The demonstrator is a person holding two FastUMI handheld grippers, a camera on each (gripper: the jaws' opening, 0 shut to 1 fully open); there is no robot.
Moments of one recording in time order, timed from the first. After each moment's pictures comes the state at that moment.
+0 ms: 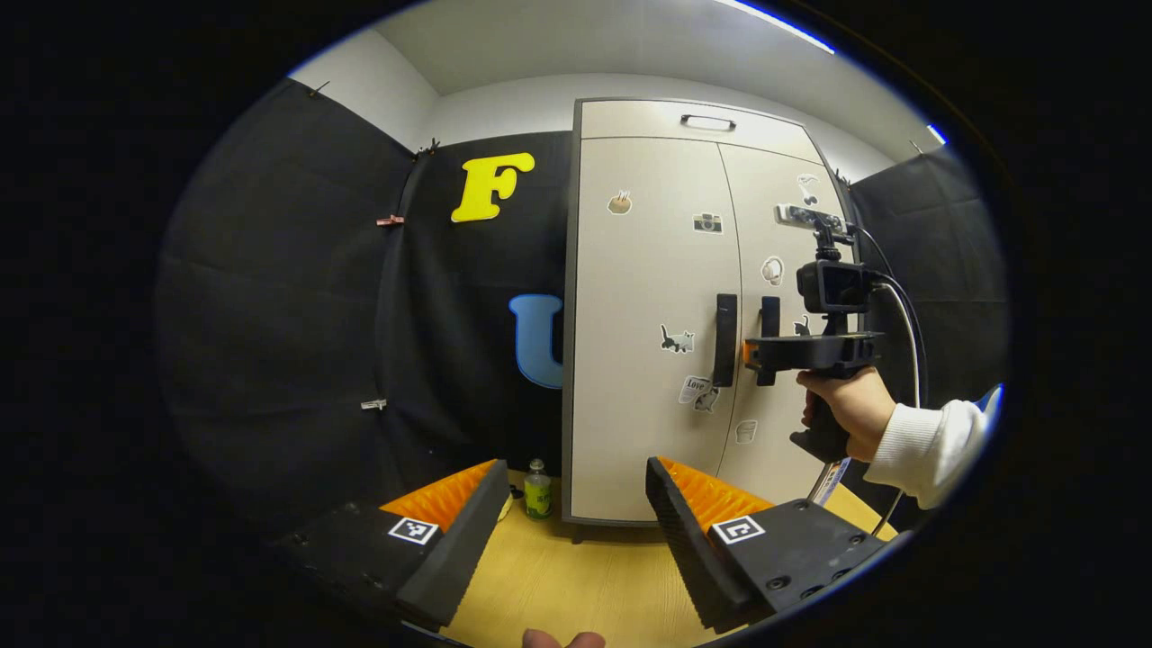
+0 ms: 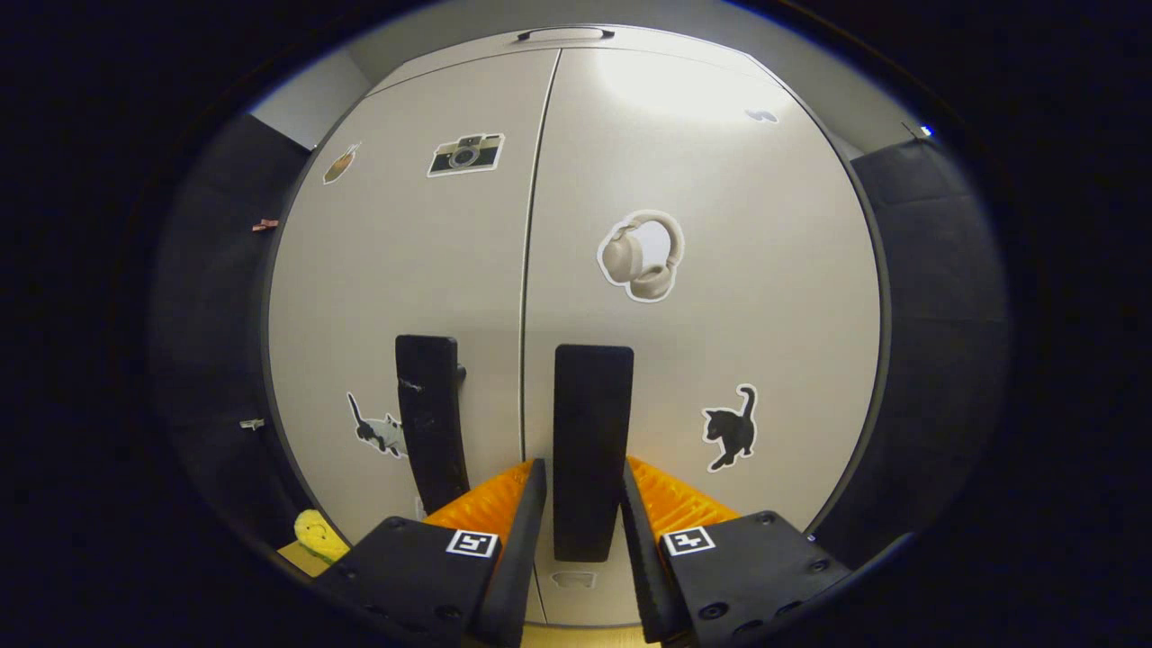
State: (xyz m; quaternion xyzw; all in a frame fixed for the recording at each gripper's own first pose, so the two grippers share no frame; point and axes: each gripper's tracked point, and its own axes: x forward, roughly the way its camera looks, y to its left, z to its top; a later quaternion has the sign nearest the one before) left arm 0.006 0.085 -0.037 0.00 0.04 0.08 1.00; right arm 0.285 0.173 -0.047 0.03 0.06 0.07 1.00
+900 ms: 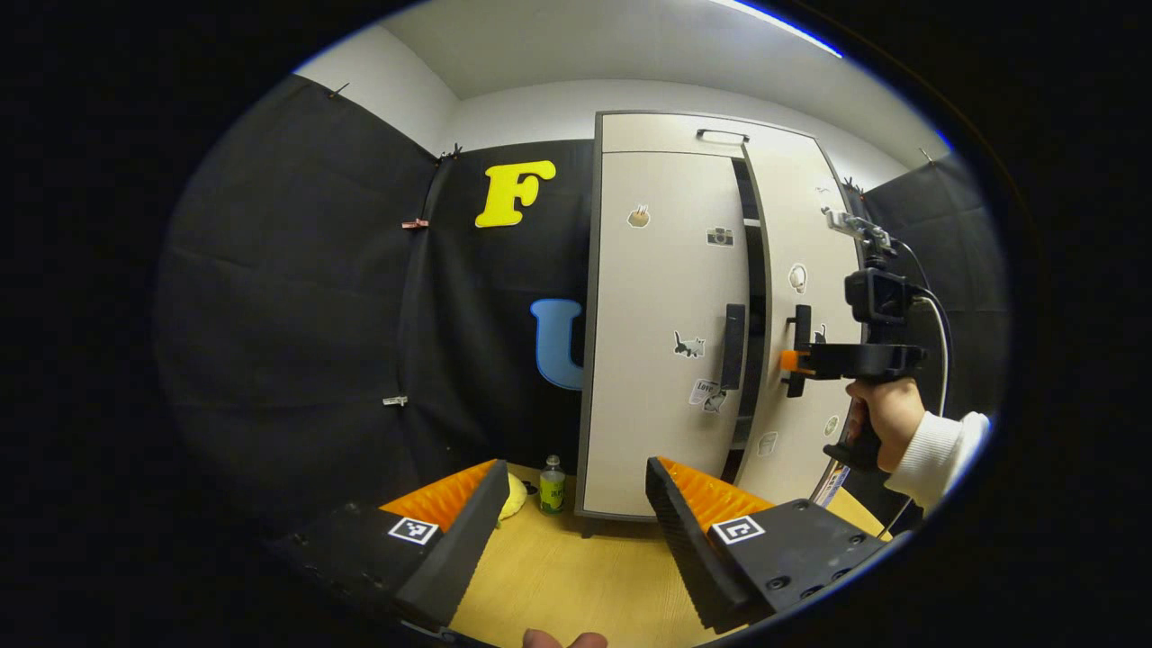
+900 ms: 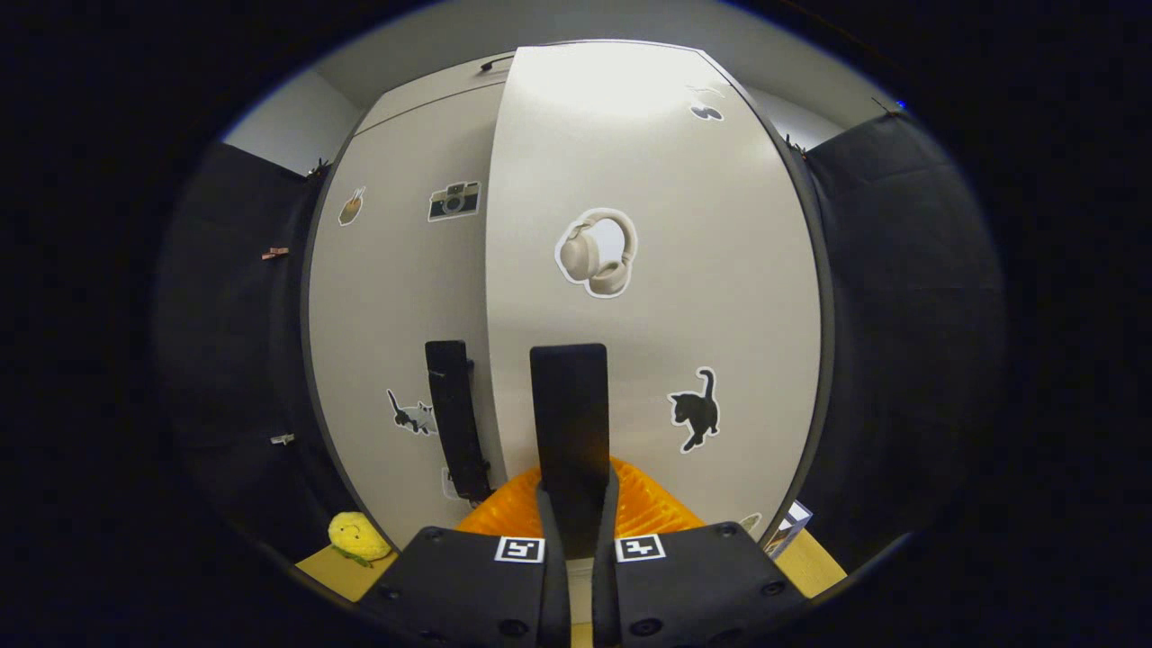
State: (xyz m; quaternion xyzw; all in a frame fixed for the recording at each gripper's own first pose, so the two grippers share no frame) left arm -0.032 0.088 -0.027 -0.01 0.04 0.11 0.99; right arm 0.246 0.157 -0.033 0.08 0.07 0.10 0.99
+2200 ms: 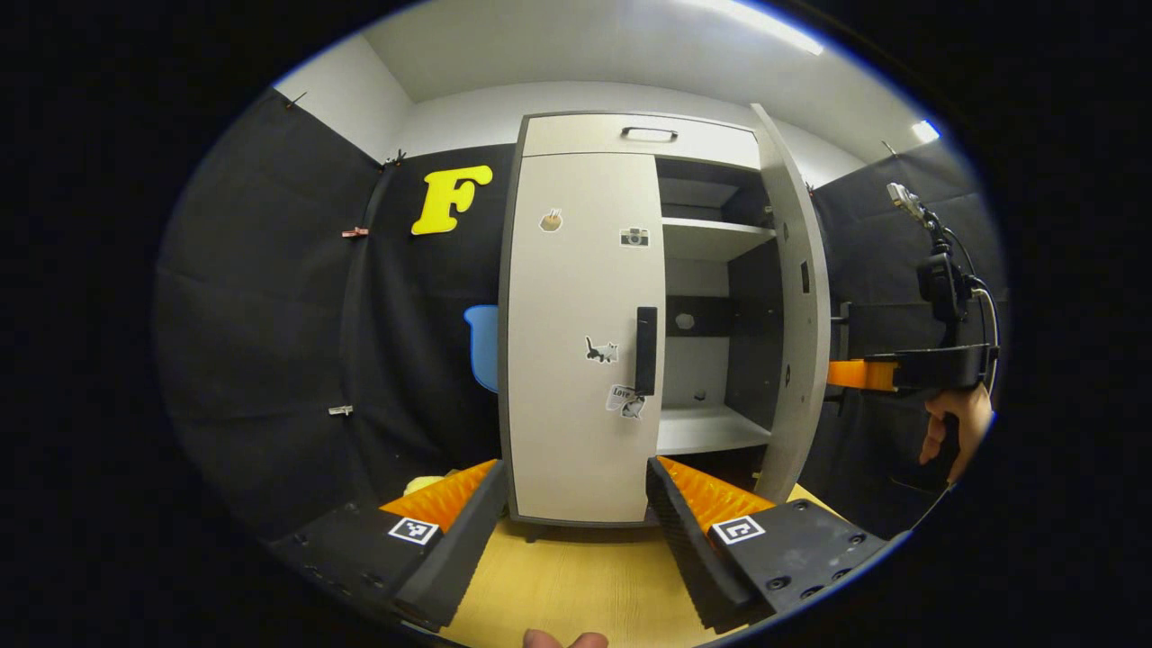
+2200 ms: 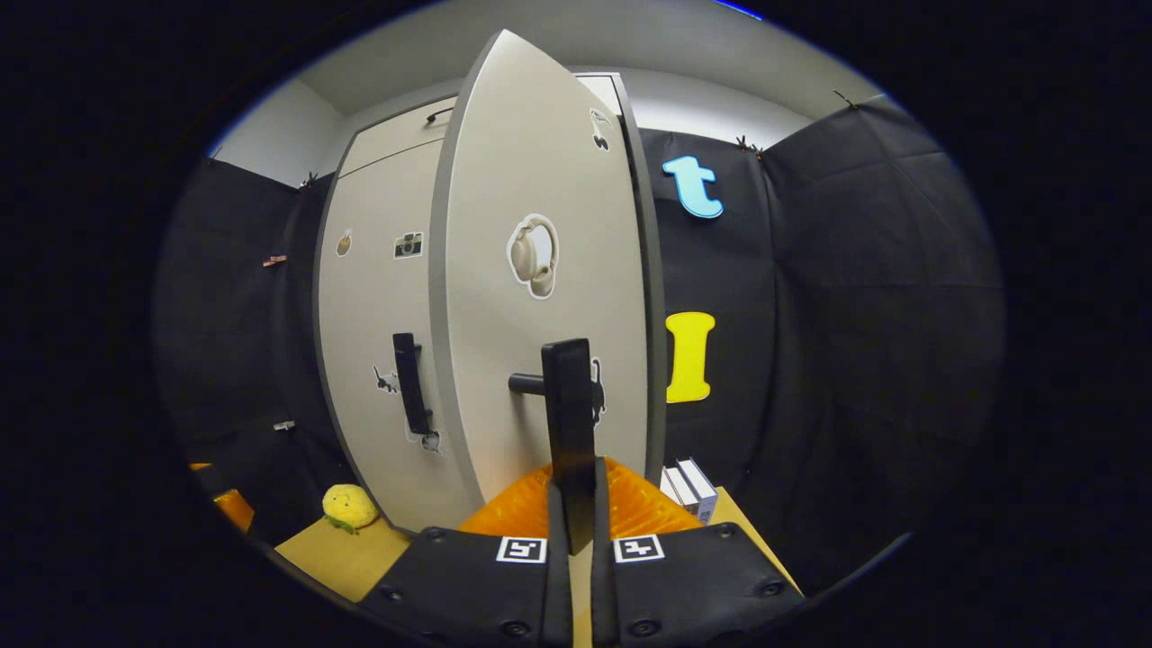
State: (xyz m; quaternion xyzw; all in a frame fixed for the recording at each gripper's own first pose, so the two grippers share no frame) left arm -0.007 -0.007 -0.019 0.00 0.03 0.03 1.00; right arm 0.228 0.099 -0.035 0.07 0.08 0.07 0.99
